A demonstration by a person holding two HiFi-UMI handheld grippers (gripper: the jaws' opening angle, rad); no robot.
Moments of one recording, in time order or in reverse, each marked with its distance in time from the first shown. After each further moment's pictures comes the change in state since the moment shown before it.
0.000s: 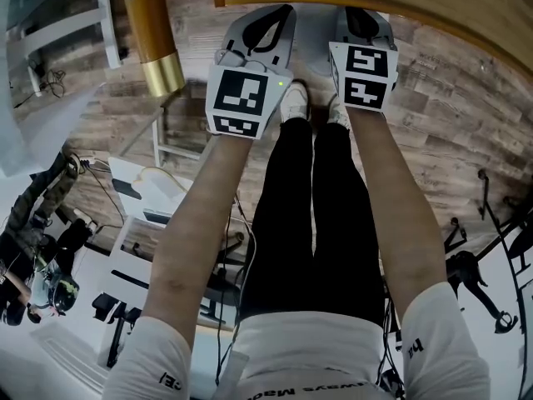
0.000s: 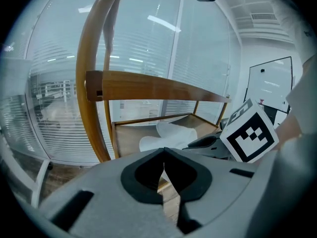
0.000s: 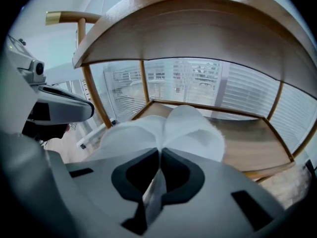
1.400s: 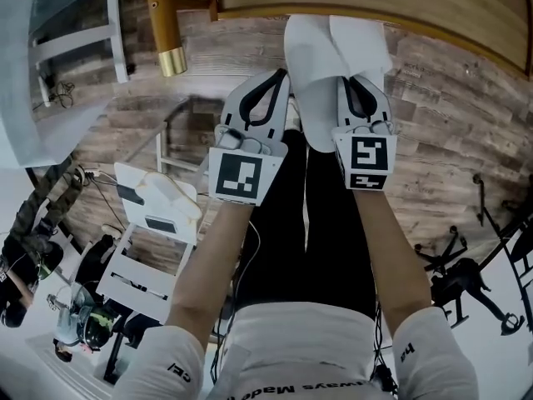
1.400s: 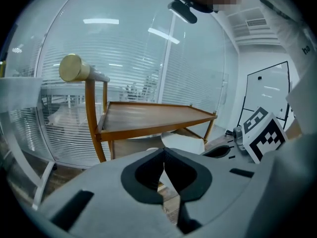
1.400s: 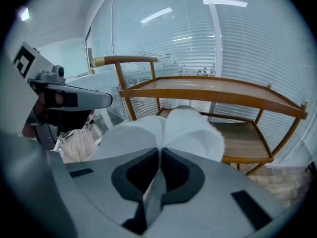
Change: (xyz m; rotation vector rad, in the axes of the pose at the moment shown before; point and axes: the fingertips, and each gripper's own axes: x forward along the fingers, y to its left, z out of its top) left arm -0.093 -0.078 0.052 -0.045 -0.118 0.035; right arm -0.150 0.011 -0.010 -0.018 -0.011 0.098
